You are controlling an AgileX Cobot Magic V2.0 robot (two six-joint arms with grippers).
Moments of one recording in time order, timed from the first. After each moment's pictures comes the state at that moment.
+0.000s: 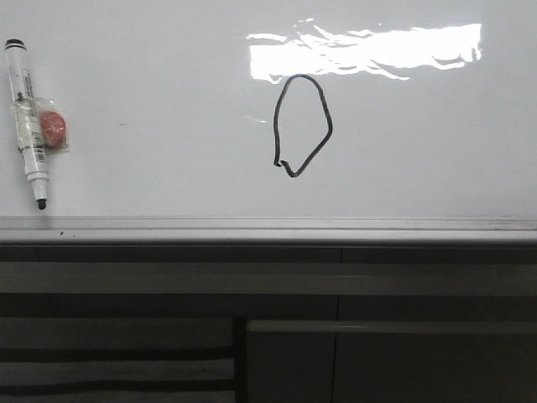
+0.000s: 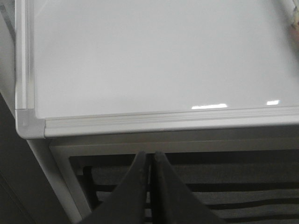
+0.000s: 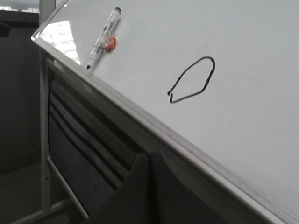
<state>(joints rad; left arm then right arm) 0.04 0.00 0.00 0.02 0.33 0.07 0.78 0.12 0.01 0.04 0.02 -0.30</state>
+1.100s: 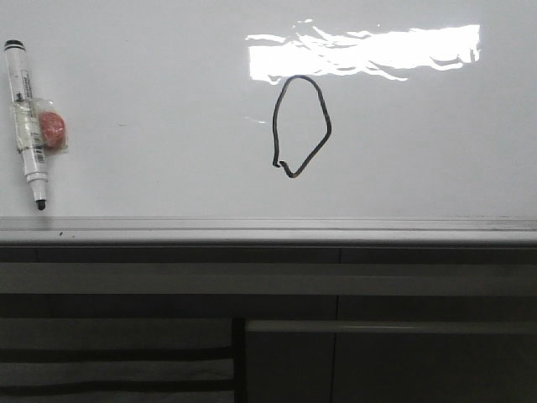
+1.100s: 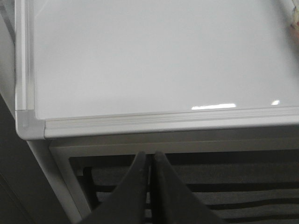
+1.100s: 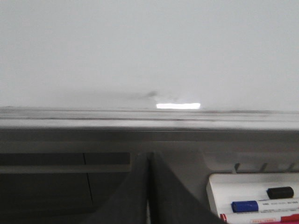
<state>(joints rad) 0.04 0.00 0.00 0.03 0.33 0.07 -0.11 -0.01 0.01 0.04 0.32 -0.11</state>
